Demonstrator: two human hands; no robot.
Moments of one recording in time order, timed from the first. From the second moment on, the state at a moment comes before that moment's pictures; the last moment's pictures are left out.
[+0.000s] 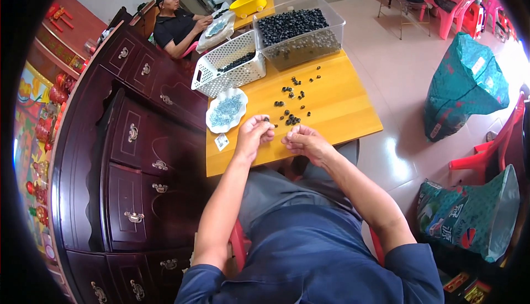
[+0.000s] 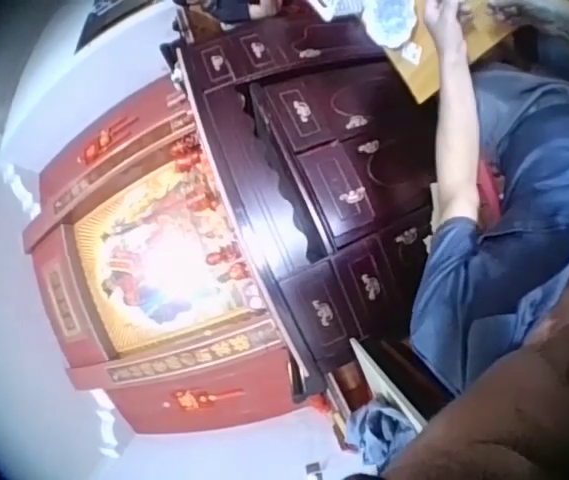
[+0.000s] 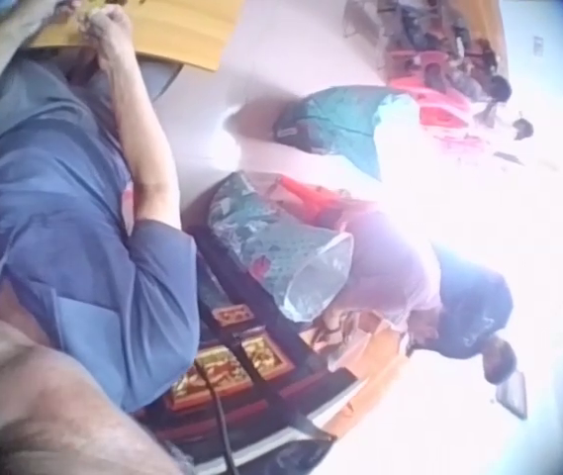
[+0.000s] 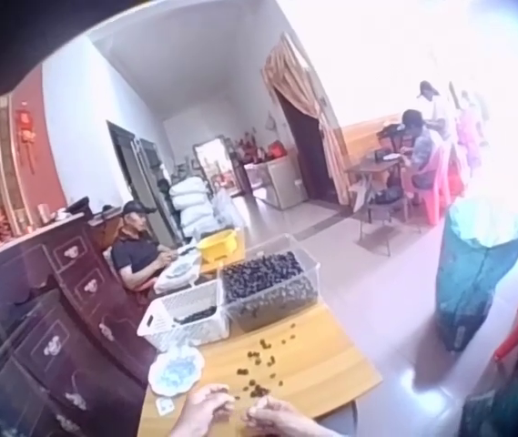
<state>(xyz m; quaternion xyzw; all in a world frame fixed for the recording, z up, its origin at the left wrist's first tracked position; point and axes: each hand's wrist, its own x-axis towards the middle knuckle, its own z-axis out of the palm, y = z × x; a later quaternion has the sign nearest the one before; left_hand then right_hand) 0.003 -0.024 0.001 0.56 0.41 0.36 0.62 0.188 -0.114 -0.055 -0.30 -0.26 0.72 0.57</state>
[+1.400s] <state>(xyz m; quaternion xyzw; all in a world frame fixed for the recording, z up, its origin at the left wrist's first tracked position) 0.042 0.044 -0.019 0.89 0.41 0.18 0.05 0.193 -0.111 -0.053 -0.31 -0.26 0.71 0.58</state>
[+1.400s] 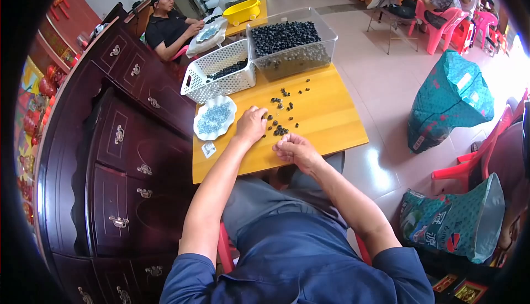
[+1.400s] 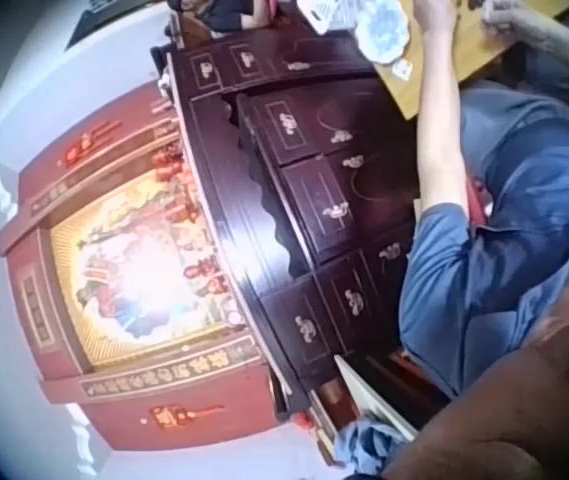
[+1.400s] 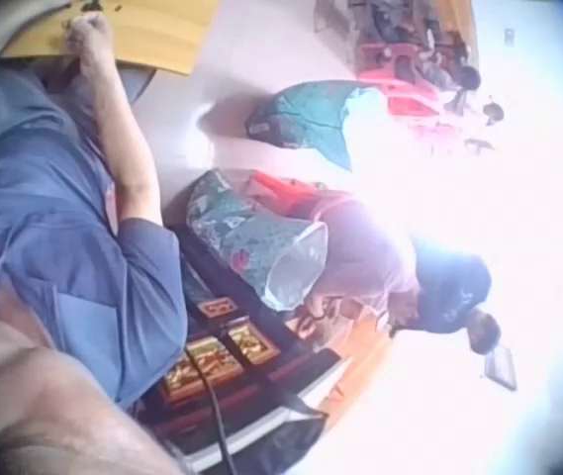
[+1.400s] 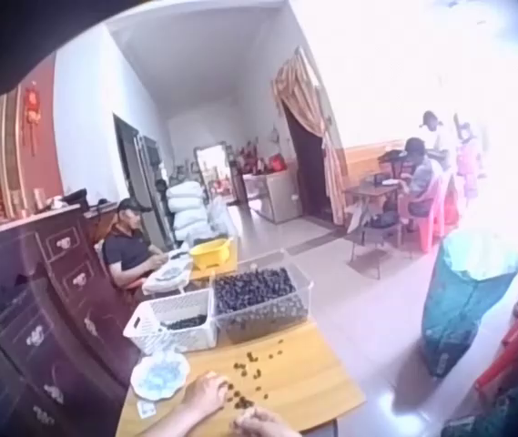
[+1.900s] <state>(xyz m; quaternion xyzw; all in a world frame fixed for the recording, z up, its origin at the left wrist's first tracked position) 0.058 0.003 0.011 0.82 0.35 0.33 0.31 0.196 -0.112 -0.049 -0.31 -0.18 0.73 0.59</state>
